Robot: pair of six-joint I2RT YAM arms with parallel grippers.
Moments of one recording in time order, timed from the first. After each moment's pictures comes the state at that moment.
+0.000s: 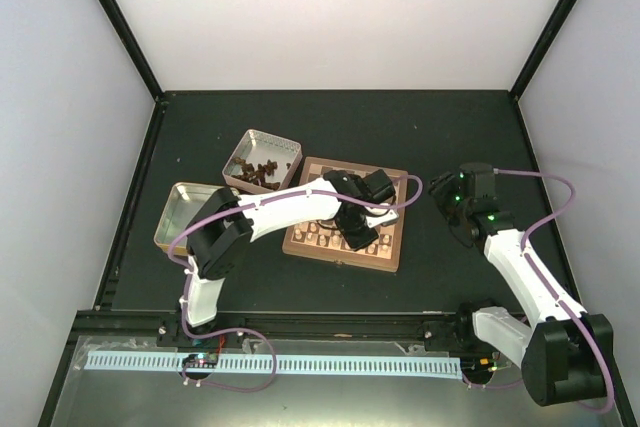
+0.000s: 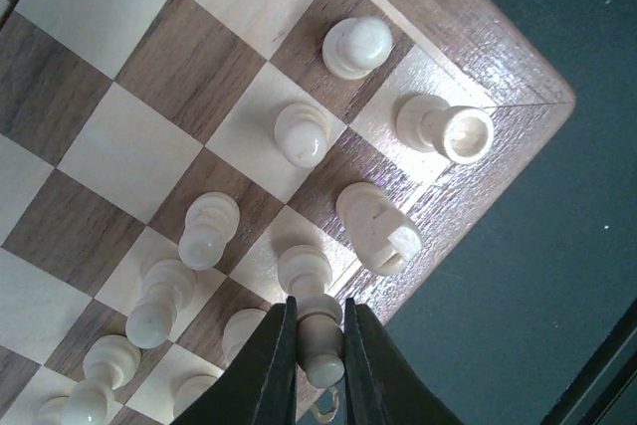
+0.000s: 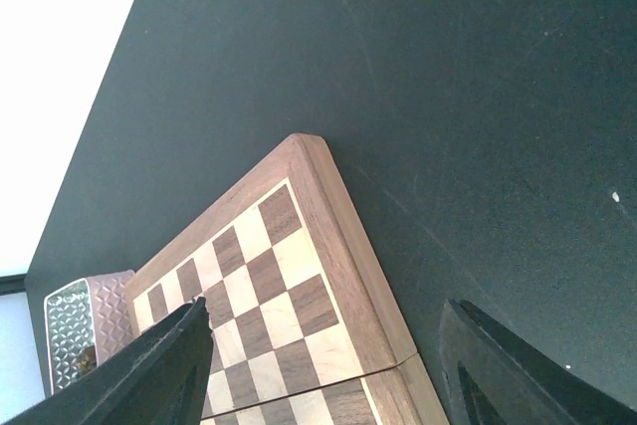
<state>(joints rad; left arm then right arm) -1.02 1.98 1.58 -0.95 0.13 0.01 0.15 1.03 0.63 -0.34 -0.07 1.02</state>
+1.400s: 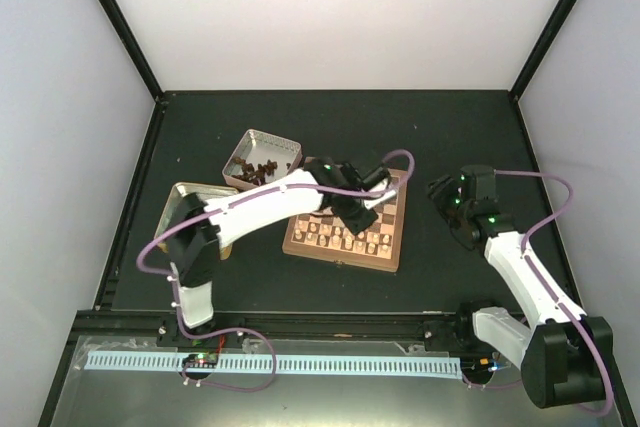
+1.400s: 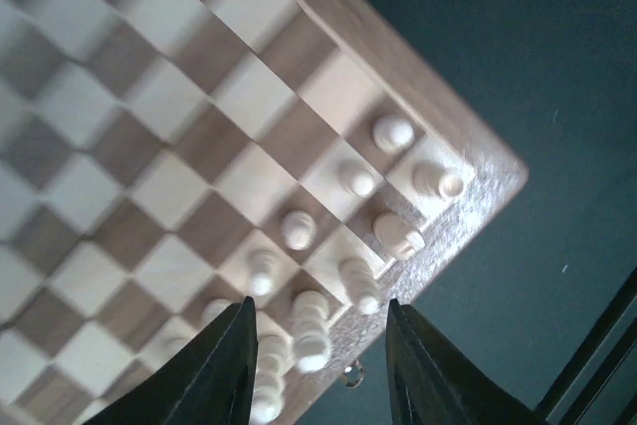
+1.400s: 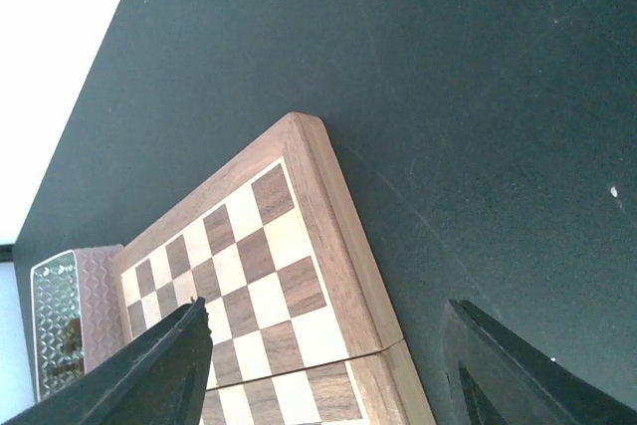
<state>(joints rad) -1.01 1.90 1.63 -0.97 0.04 -0.04 0.14 1.02 0.61 -0.34 -0.12 0.98</state>
